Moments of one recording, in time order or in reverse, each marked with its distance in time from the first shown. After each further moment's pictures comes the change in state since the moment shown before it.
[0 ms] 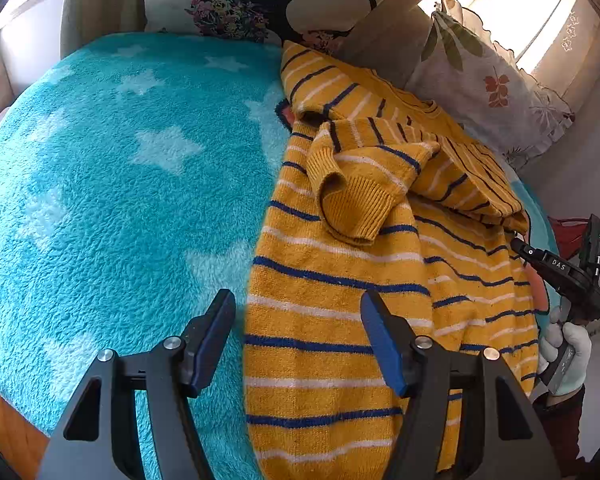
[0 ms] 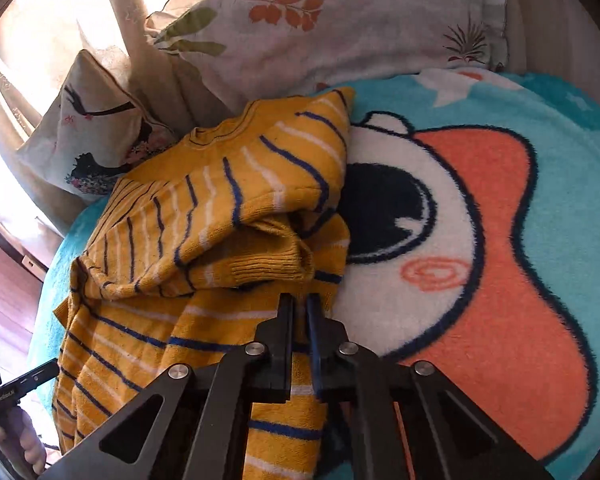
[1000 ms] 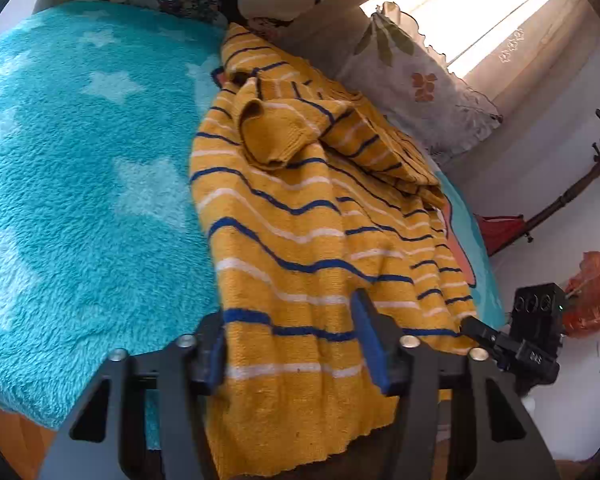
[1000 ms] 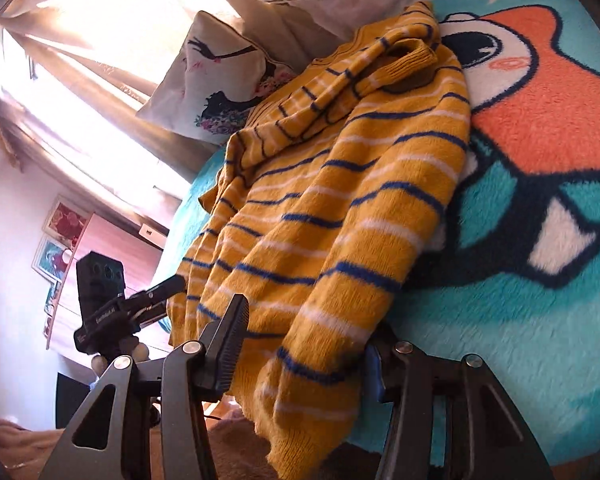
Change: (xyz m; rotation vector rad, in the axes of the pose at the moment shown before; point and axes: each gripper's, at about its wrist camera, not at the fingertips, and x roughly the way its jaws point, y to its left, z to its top) left arm -0.010 -0.007 -0.053 -0.038 -0.016 -0.277; right arm -0.050 0.049 -0.139 0.033 0.117 0.478
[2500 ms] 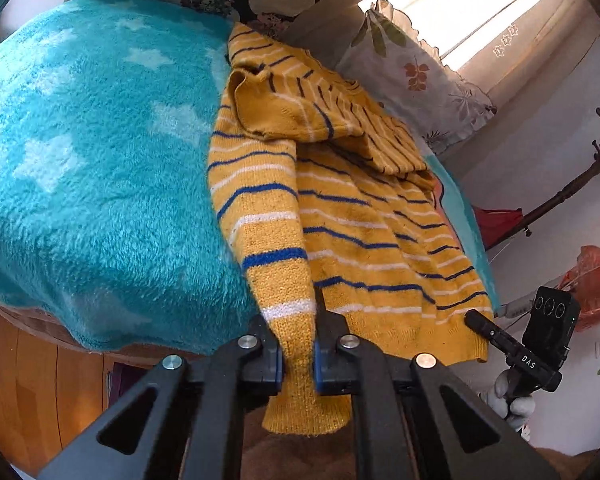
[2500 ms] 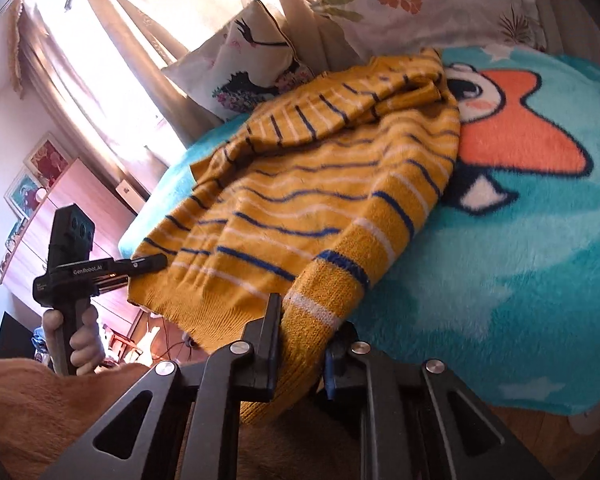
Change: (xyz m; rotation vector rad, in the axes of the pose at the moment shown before) left arm -0.049 -0.019 -0.052 -0.013 -0.003 -0.017; right arm -0.057 0.030 -0.055 -0.222 -0.044 -0.135
